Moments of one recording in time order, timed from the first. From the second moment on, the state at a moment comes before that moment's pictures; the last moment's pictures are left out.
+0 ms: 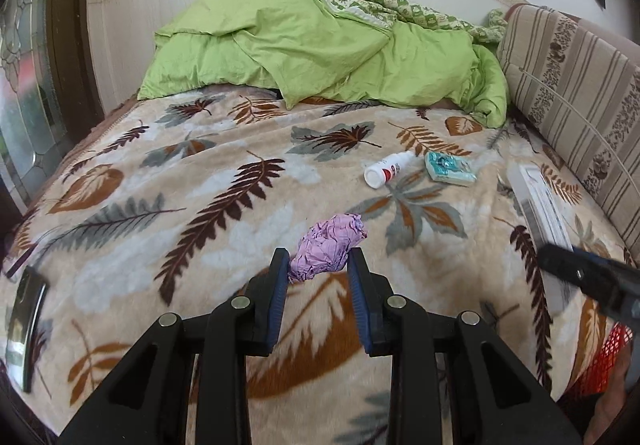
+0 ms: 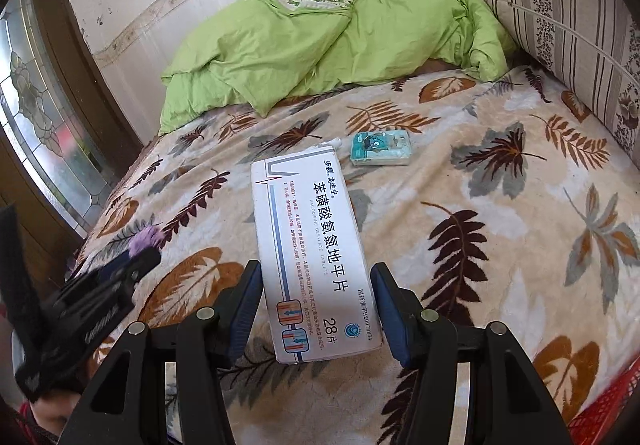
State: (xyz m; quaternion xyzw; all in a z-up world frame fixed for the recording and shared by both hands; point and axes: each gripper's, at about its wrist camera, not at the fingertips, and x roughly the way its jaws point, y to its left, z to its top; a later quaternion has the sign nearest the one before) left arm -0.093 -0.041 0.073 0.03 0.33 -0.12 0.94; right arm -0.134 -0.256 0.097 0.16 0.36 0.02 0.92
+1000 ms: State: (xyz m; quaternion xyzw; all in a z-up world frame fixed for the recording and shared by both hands) left arm -0.089 -0.058 0.060 0.09 0.31 -0.10 0.94; right arm -0.117 -0.246 0.087 0.16 0.38 0.02 0.91
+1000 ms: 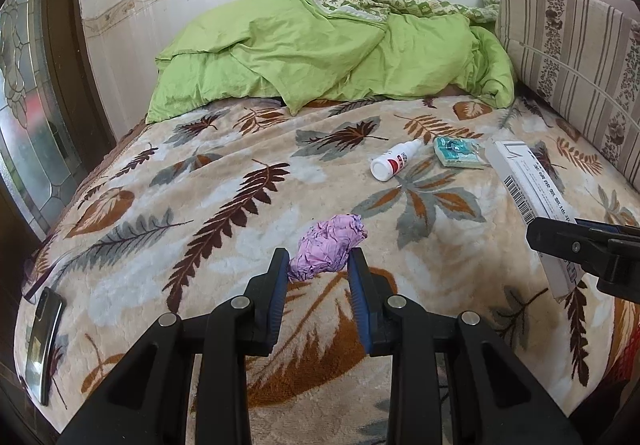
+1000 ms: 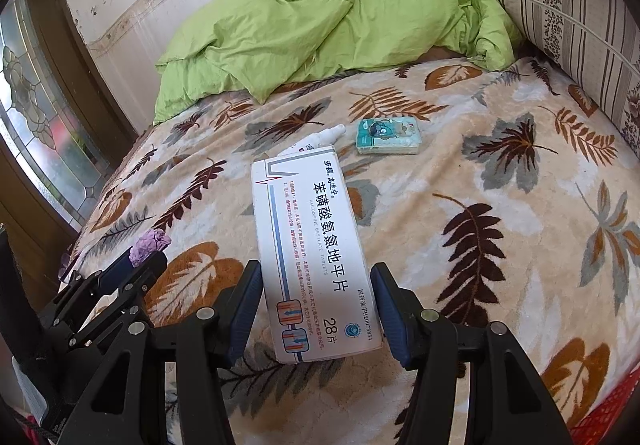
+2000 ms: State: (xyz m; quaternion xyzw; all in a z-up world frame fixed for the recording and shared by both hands) left arm -0.092 -0.062 0.059 0.10 0.31 -0.10 0.94; right arm -0.119 -0.253 0.086 0.17 0.38 0.02 0.91
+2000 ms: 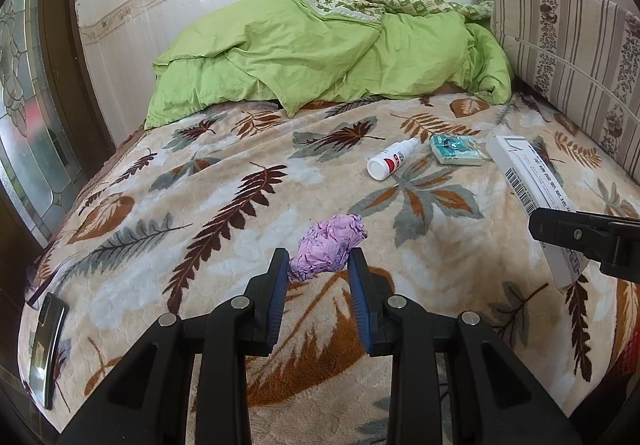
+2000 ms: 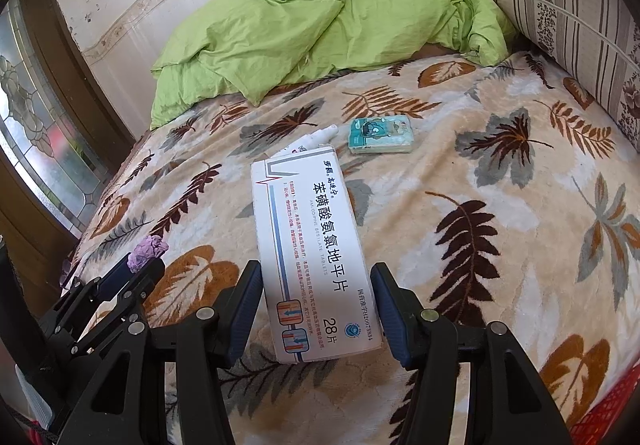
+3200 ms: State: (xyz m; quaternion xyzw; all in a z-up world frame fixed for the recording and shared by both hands) left arm -0.094 -0.065 0.058 0.10 0.31 -0.10 0.94; right arm -0.121 -0.256 0.088 0.18 0.38 0.01 0.91
